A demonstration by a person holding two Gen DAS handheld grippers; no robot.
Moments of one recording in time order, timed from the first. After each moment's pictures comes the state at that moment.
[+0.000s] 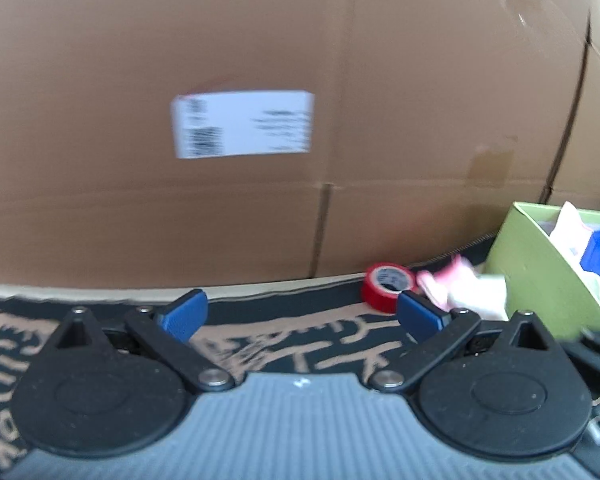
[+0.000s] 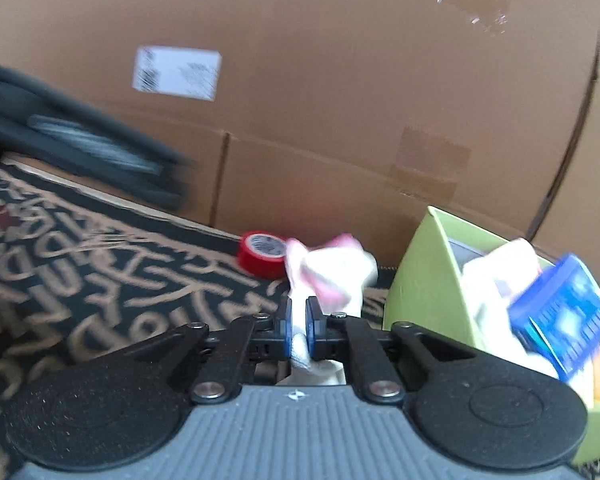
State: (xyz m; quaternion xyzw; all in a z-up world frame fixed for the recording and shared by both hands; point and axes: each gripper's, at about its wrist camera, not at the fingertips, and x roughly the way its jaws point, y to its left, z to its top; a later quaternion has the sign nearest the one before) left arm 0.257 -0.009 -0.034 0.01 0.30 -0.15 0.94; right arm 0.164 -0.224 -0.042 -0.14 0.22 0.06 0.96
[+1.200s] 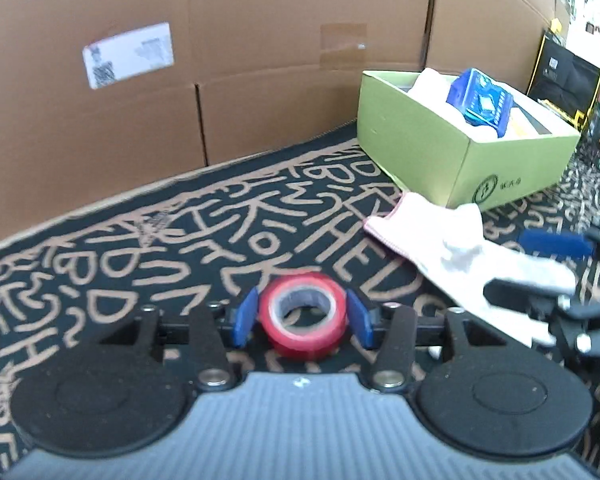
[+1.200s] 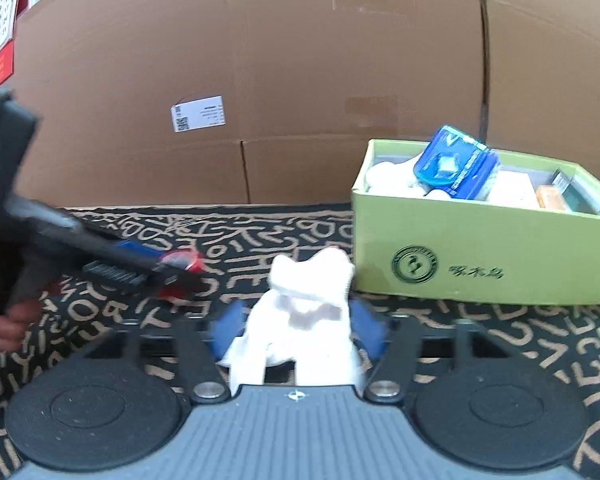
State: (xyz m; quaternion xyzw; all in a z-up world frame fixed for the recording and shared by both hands) left arm 0.138 -0.024 -0.053 0.10 0.35 -0.26 0.90; right arm 0.070 -0.286 -0.042 -0.01 0.23 0.11 0.97
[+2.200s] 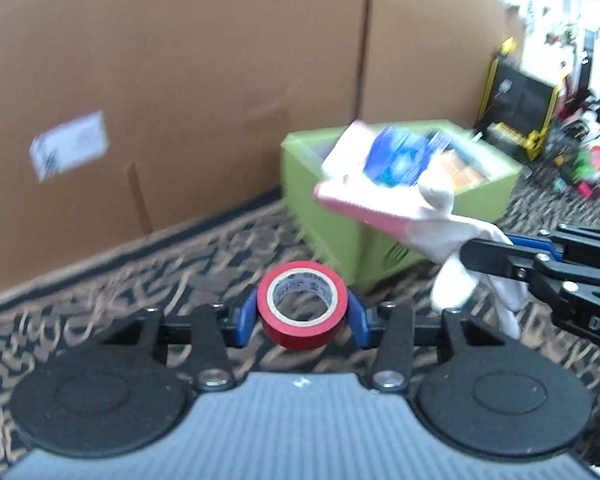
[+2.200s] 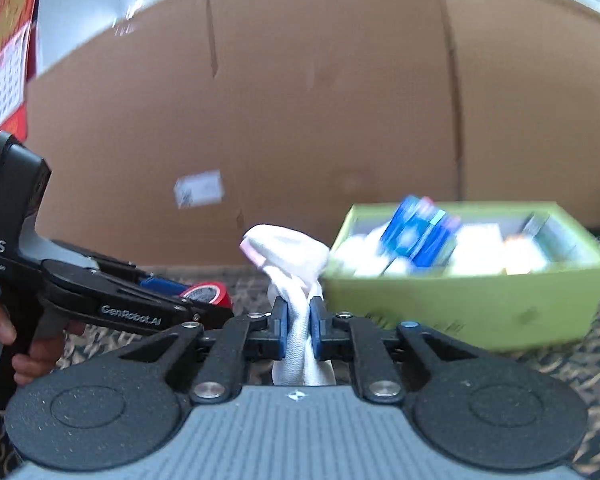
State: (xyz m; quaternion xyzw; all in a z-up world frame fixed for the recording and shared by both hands) left arm 0.111 -0.075 0.010 0.09 0.29 -0.32 0.90; right arm 0.045 -0.337 0.007 0.04 0.14 0.11 0.98
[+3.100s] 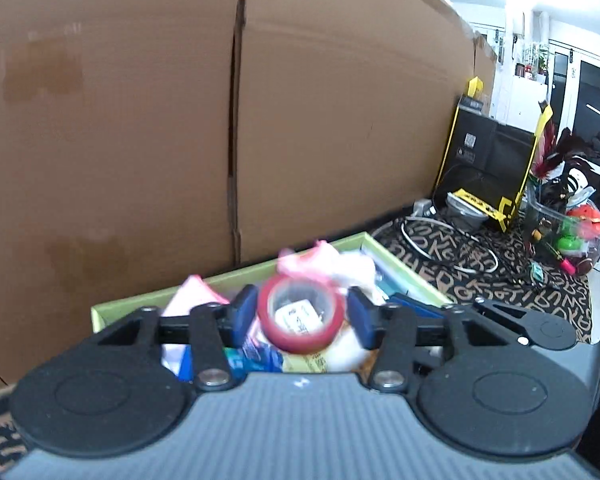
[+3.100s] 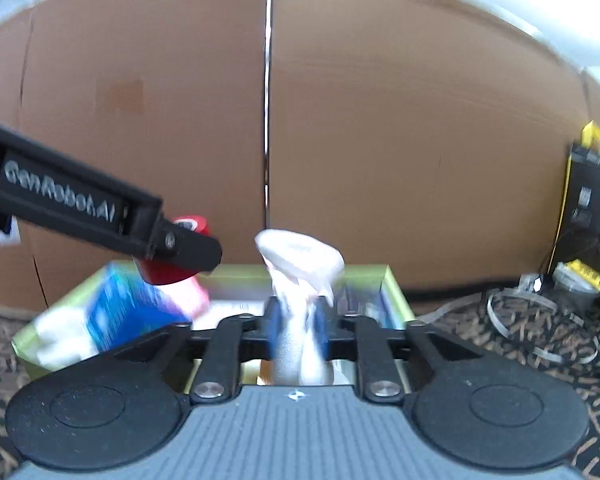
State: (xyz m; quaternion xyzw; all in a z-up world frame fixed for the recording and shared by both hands) left arm 0.169 -0.279 0.042 0.07 0.25 -0.37 0.89; right arm 0.151 -0.471 -0.022 0.00 0.13 -0.03 0.99
